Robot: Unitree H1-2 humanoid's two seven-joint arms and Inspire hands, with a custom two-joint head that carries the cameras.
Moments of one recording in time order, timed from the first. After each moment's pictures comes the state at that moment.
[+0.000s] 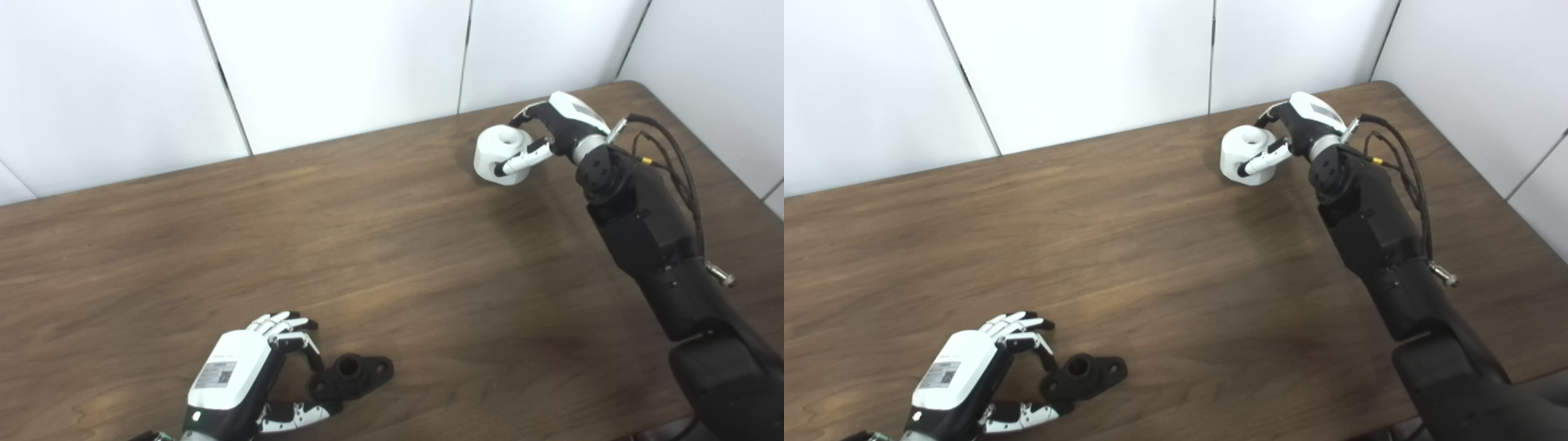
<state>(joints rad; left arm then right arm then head) 0.15 0.30 -0.31 -0.39 0.90 -0.05 -0.28 -0.50 -0.49 0.05 0.15 -0.73 0.48 0.33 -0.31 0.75</state>
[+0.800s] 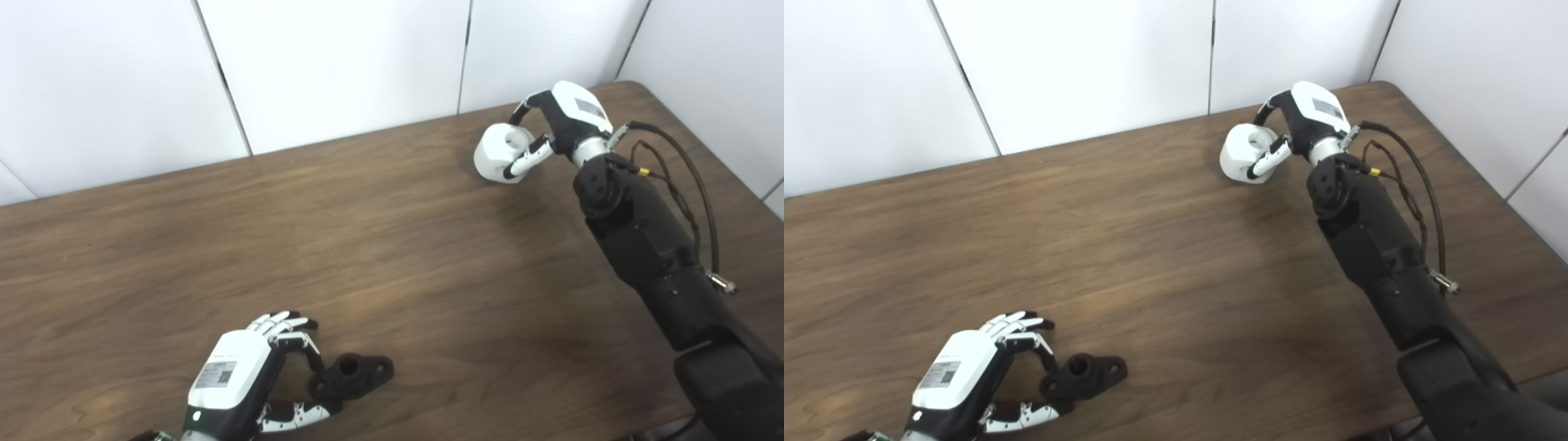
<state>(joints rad) 0.15 0.29 -0.30 -0.40 0.90 -0.05 -0.29 -0.47 -0.50 0.08 0.17 -0.69 0.38 0.08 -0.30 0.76</state>
